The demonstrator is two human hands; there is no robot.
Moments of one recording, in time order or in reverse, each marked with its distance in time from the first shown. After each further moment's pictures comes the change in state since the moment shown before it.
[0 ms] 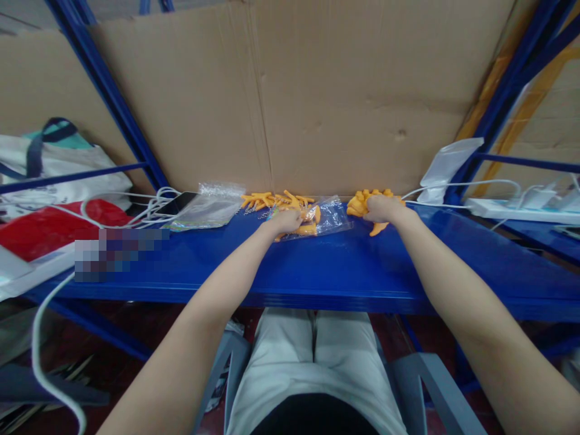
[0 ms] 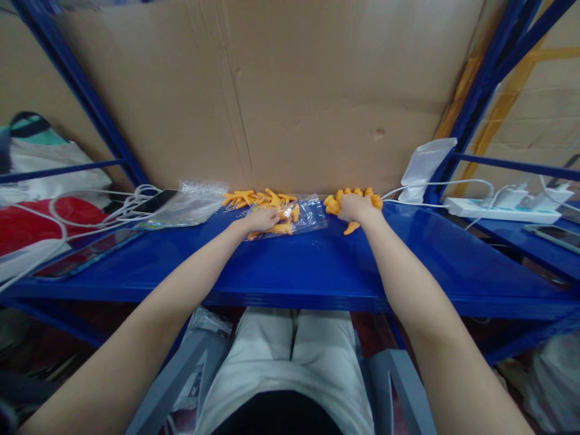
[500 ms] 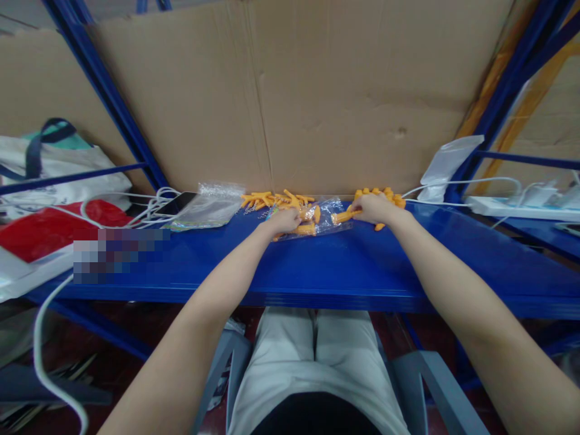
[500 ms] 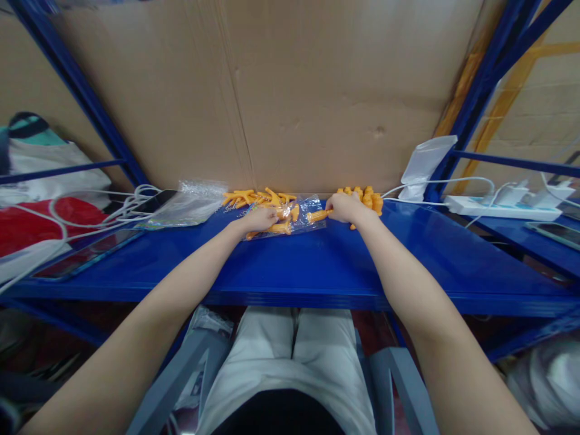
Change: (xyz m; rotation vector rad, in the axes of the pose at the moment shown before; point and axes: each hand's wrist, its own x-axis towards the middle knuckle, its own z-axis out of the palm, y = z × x) left_hand -0.005 -0.002 0.001 0.082 0.034 0.001; right_hand -0.010 -0.016 -0.005 0.147 0.069 -0.180
